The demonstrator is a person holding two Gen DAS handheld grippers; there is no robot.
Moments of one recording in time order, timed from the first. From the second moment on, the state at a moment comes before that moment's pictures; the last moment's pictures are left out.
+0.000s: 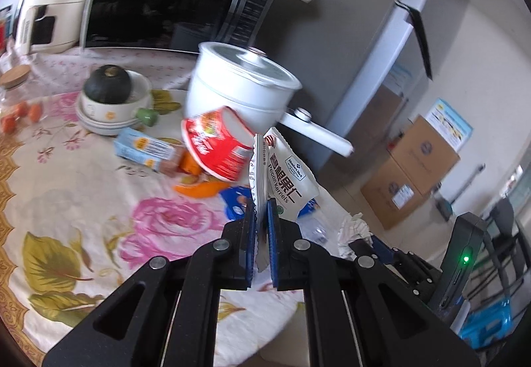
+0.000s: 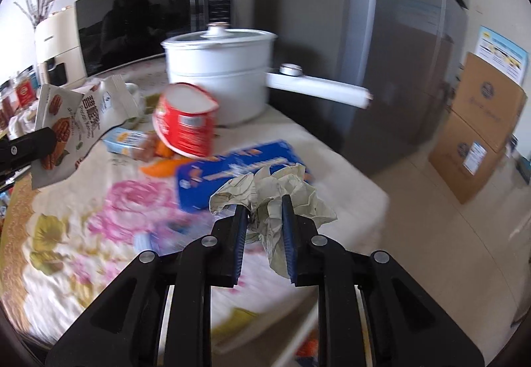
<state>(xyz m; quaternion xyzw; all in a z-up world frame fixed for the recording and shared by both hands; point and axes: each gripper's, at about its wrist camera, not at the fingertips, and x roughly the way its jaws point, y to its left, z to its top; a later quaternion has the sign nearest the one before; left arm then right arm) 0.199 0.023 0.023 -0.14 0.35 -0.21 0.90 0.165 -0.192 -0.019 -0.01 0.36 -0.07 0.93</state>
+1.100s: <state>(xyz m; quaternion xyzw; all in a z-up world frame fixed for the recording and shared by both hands) 0.117 -0.190 -0.045 0.02 0.43 -0.38 0.82 0.024 -0.365 -0.050 0.12 0.41 -0.25 0.87</state>
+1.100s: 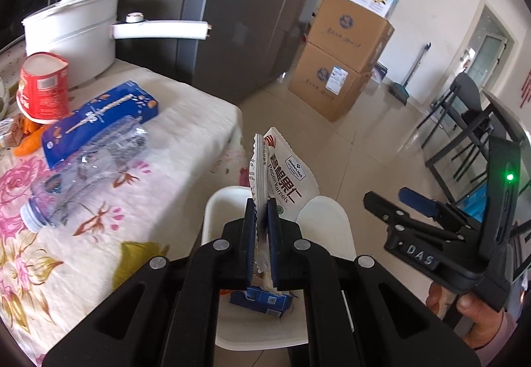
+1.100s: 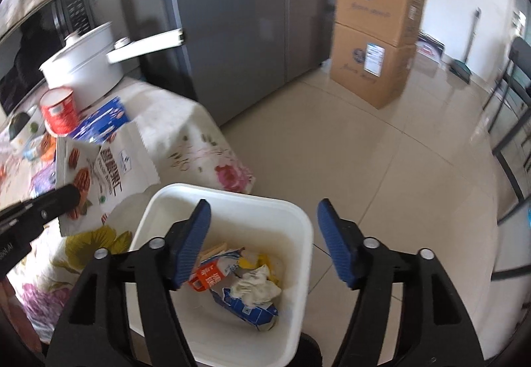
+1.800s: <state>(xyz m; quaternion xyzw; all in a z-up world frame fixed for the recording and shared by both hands) 0.111 -0.256 -0.067 0.05 0.45 -0.41 0.79 0.004 -0.416 -0.053 0.12 0.38 -0.37 0.84</state>
